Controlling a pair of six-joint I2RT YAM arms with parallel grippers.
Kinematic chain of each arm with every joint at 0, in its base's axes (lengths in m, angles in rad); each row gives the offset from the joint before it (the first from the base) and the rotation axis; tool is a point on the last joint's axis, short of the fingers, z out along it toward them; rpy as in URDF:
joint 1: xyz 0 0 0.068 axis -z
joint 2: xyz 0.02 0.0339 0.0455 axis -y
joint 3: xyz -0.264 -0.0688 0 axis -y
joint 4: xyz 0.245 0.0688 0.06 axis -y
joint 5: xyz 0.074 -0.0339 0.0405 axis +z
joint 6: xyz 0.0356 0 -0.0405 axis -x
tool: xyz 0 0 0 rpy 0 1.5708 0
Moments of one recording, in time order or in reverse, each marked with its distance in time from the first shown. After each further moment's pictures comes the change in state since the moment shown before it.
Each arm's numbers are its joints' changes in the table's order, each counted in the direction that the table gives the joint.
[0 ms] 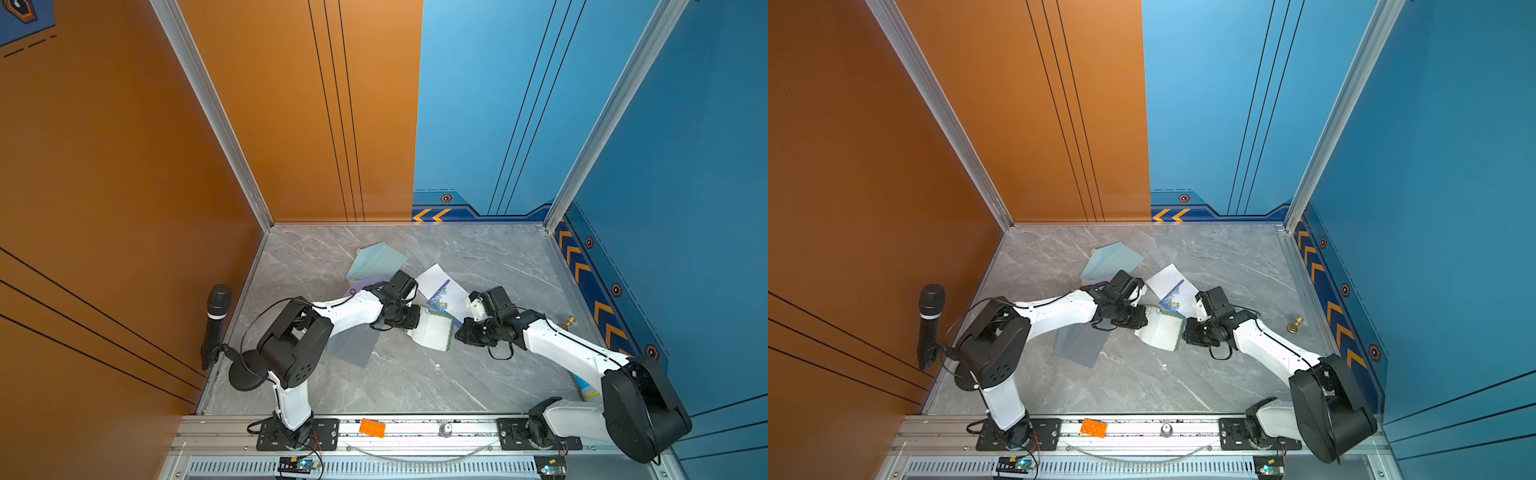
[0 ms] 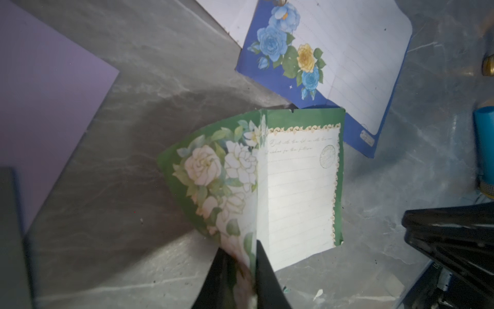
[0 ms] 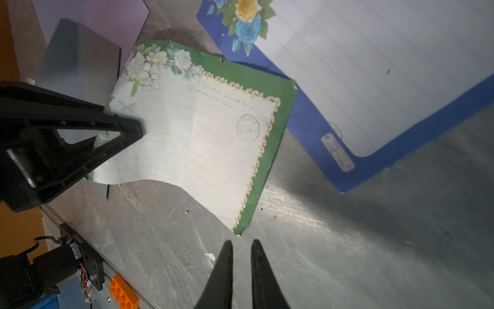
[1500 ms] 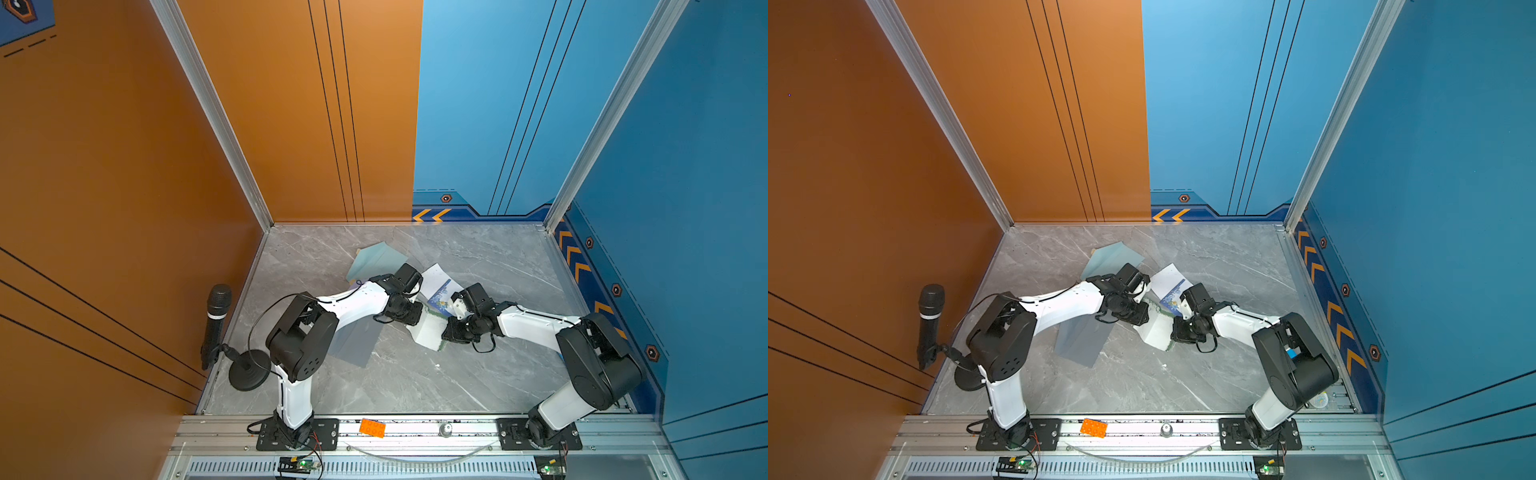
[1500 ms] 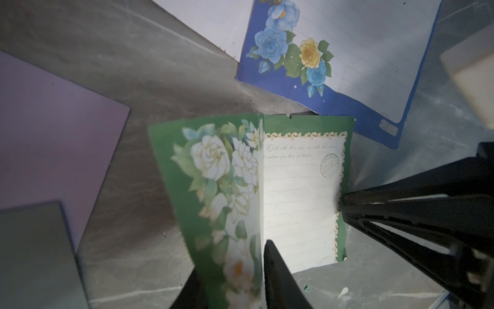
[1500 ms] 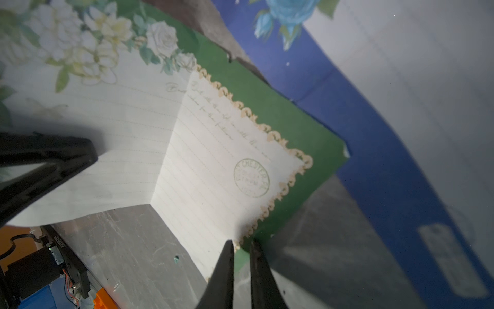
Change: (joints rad) left arm 0.000 -0.055 0.129 -0.135 0.058 -0.139; right arm -0.061 -0.277 0.082 0.118 0.024 0.008
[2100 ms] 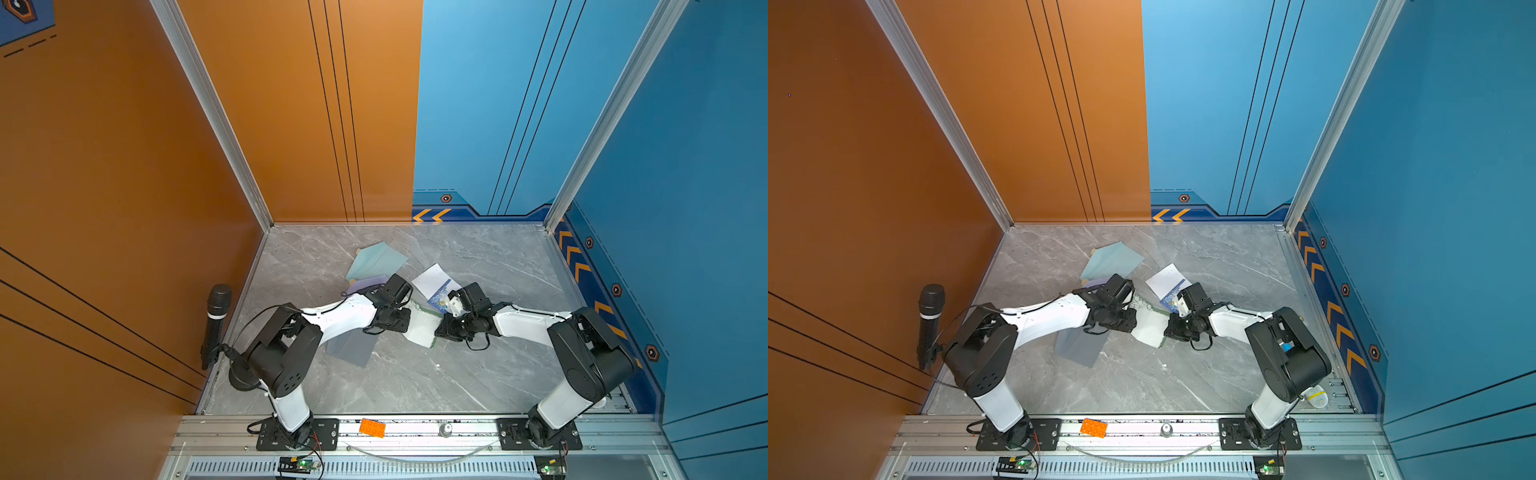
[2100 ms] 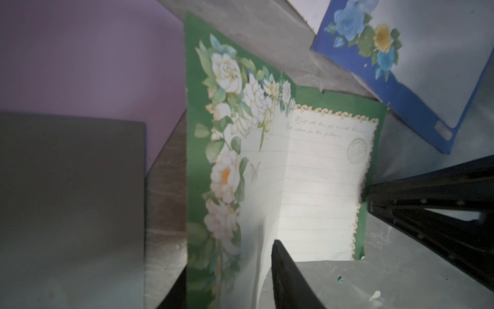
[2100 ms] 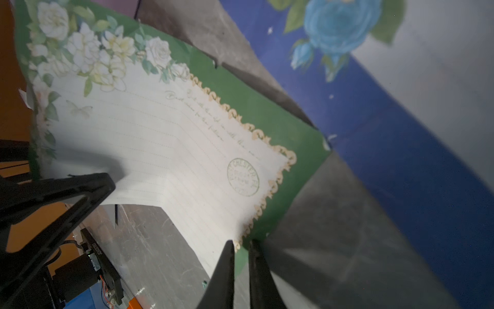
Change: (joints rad) left arm 0.000 0.189 -0.252 0.126 0.134 0.159; right arm -0.005 -0.057 -0.001 0.130 0.066 -0.108
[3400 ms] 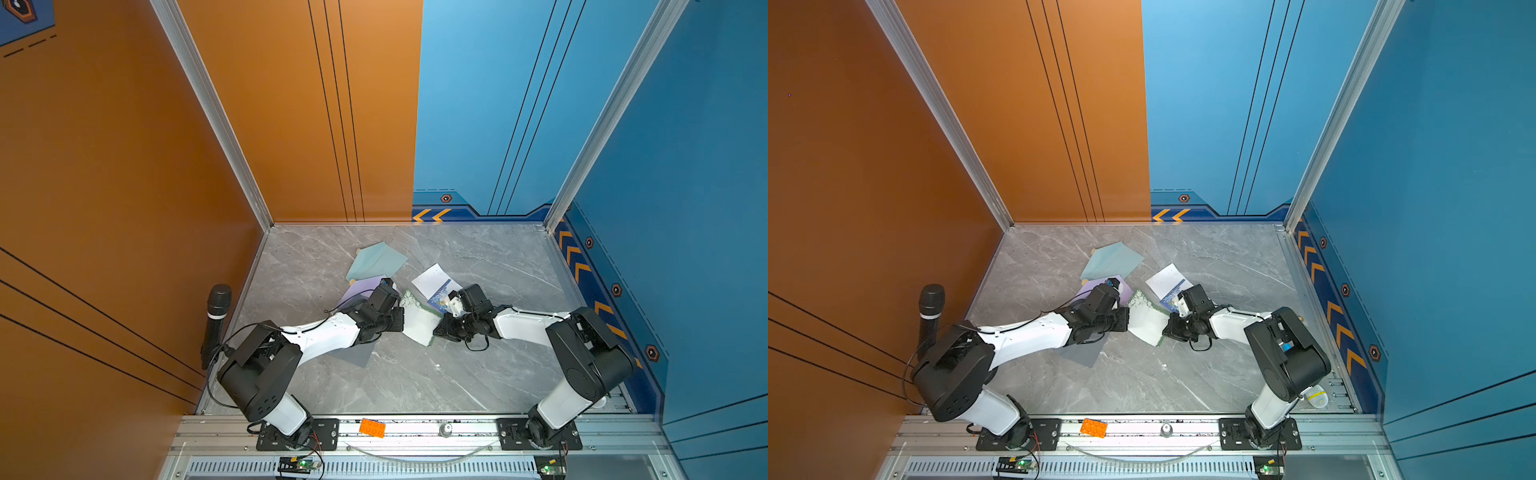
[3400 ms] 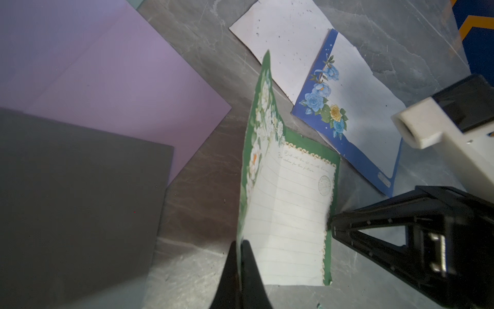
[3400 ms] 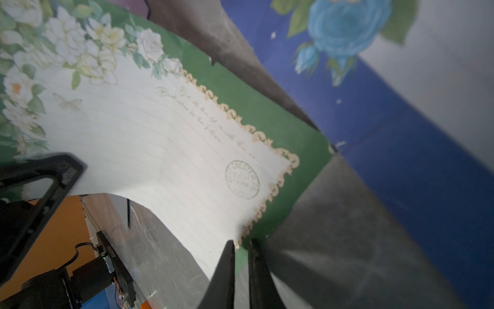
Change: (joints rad) left arm 0.004 0.130 -0.221 0.336 0.056 0.098; right arm 0.002 0.002 -0.034 0.075 0.021 -0.056
